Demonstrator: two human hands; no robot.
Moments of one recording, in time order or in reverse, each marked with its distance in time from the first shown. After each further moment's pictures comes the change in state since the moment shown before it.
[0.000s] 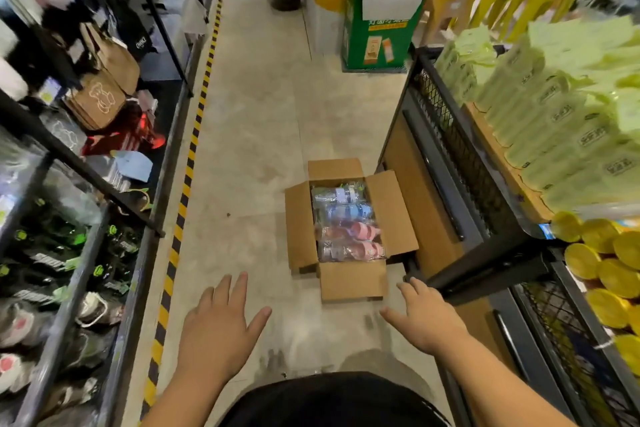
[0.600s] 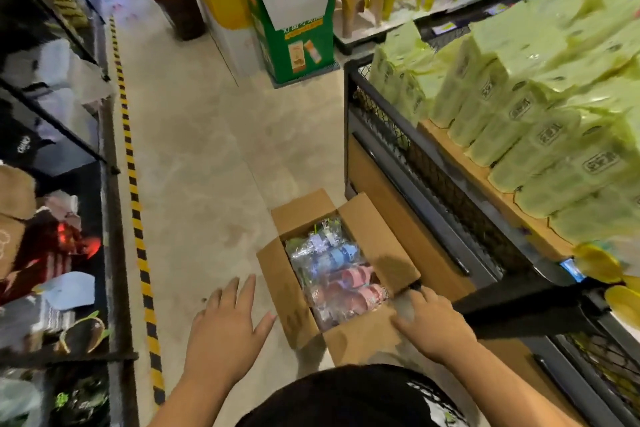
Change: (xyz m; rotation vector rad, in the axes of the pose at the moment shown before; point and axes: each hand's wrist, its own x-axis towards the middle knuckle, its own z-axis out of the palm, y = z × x) left_hand 0.298 0.088 -0.097 0.206 -0.005 0.298; right_hand 0.186 0.023 -0.093 0.264 0.000 0.234
